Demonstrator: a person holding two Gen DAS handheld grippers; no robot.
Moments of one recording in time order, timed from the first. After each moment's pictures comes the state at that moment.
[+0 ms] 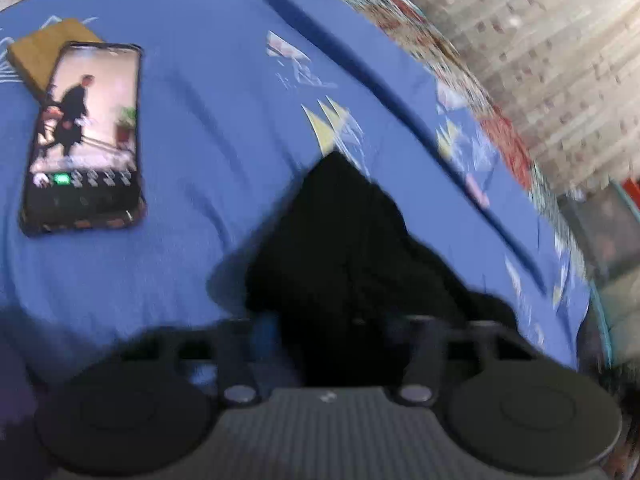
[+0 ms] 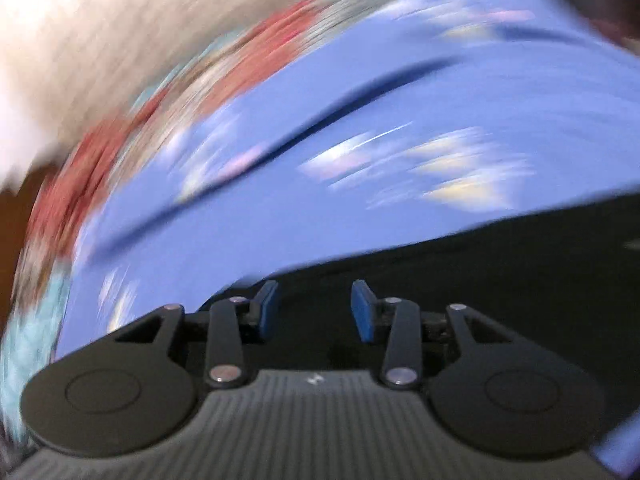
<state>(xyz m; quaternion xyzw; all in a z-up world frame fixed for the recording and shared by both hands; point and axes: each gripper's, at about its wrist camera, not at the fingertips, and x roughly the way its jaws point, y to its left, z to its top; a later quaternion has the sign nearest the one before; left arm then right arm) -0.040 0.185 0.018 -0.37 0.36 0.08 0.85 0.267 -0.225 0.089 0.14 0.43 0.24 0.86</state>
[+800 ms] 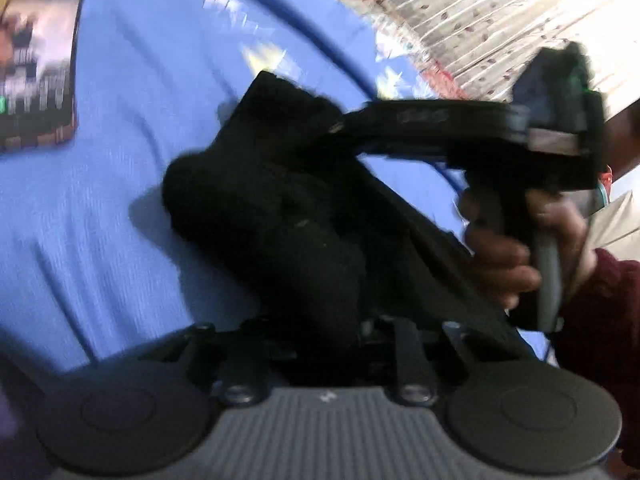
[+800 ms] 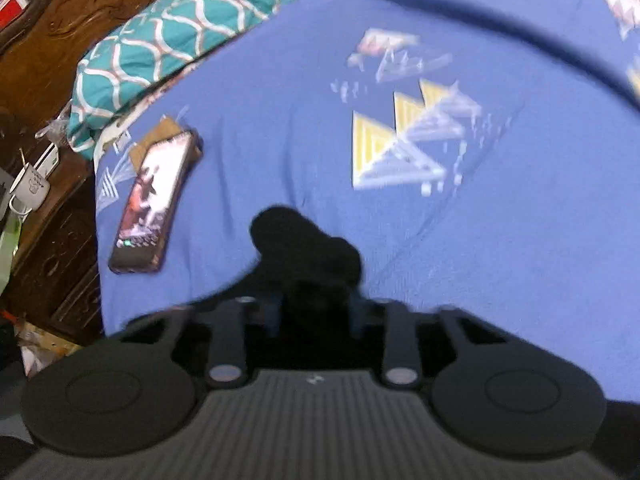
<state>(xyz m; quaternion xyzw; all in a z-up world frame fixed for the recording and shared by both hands) -0.054 0.159 0.001 -0.37 0.35 -0.02 0.86 0.259 0.111 0.062 -0.13 0.43 0.56 0.70</state>
